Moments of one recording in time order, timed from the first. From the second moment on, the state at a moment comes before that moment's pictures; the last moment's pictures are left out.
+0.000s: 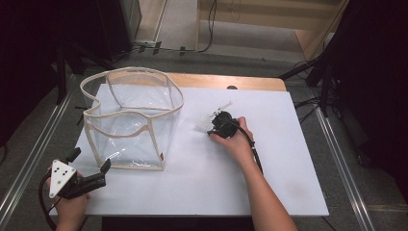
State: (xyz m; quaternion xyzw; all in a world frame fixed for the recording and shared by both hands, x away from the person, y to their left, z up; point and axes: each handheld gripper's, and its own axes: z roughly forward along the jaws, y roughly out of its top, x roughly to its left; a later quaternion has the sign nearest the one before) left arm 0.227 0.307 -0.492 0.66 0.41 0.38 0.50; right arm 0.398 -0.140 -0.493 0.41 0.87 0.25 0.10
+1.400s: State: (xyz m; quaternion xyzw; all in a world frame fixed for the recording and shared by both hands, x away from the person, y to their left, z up) left arm 0.227 0.307 -0.492 0.66 0.41 0.38 0.51; right arm 0.385 -0.150 -0.437 0.40 0.83 0.35 0.16
